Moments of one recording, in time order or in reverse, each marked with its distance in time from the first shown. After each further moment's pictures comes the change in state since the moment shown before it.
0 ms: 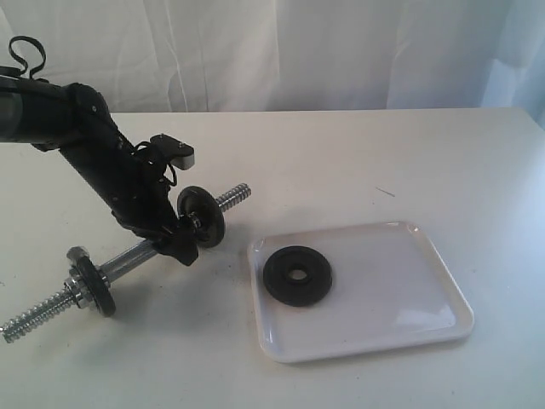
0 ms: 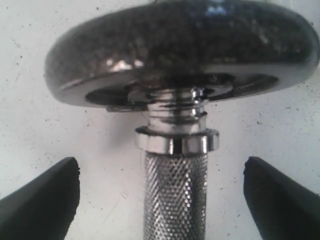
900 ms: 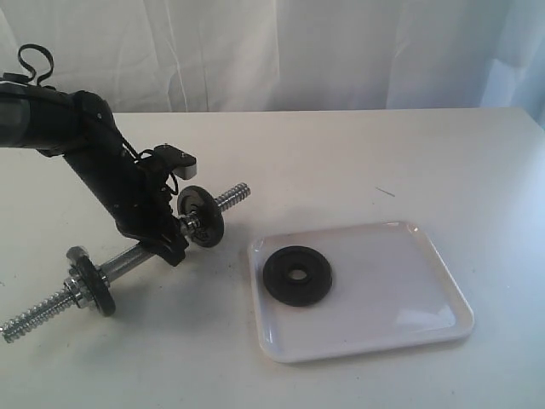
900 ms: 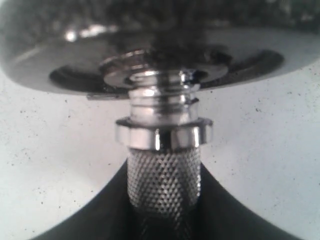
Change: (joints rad) left arm -0.004 0.024 -0.002 0.012 0.023 0.004; right arm 0.000 0.000 0.000 0.000 0.000 0.000
